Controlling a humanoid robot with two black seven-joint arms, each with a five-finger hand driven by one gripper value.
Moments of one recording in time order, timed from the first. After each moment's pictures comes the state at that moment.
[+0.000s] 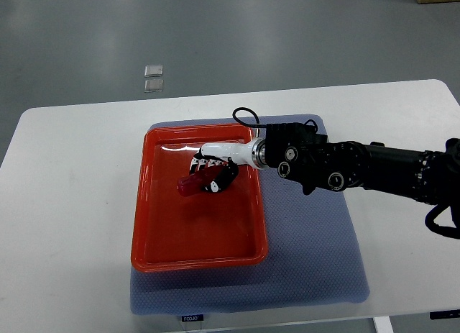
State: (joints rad) left arm -0.06 0.00 0.07 -0.27 0.12 -0.01 0.06; right arm 1.18 0.00 -0.16 0.77 -0.82 0.12 0.09
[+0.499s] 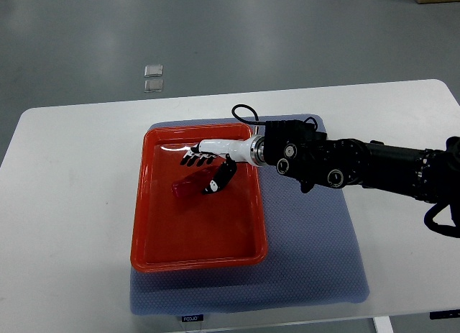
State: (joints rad) left arm -0.06 0.00 0.07 -0.26 0.12 -0.01 0.06; right arm 1.19 0.00 -0.13 0.78 -0.80 0.12 0.10
